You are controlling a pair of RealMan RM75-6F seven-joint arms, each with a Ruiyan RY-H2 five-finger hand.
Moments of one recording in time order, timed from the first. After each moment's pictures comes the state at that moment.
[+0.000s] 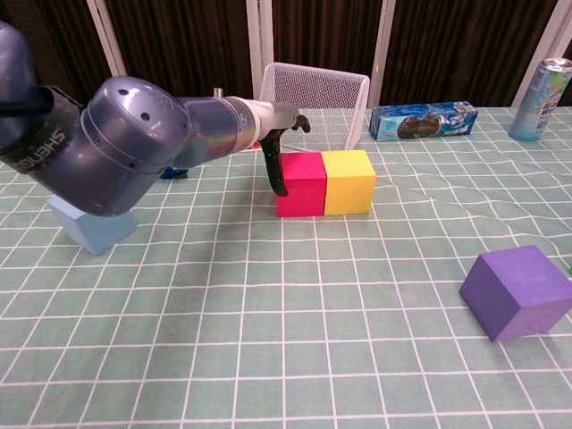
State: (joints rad) left arm -1.34 -1.87 -0.34 -1.01 0.29 0.78 0.84; right arm 0.17 -1.05 0.05 -1.75 -1.29 1.19 0.09
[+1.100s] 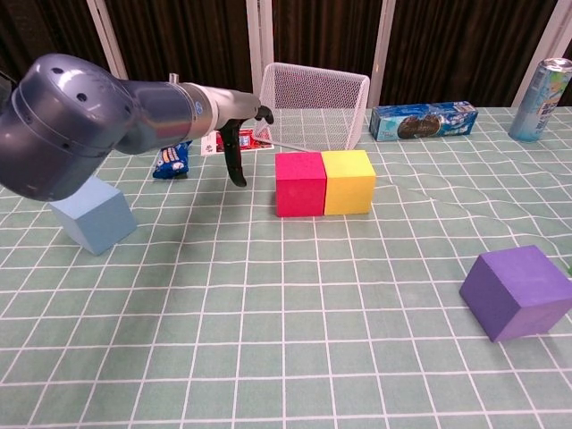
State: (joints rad) left arm -1.30 -1.76 -0.27 -1.12 0.26 0.84 0.87; right arm 0.17 -1.06 0.05 -1.76 -1.29 1.19 0.08
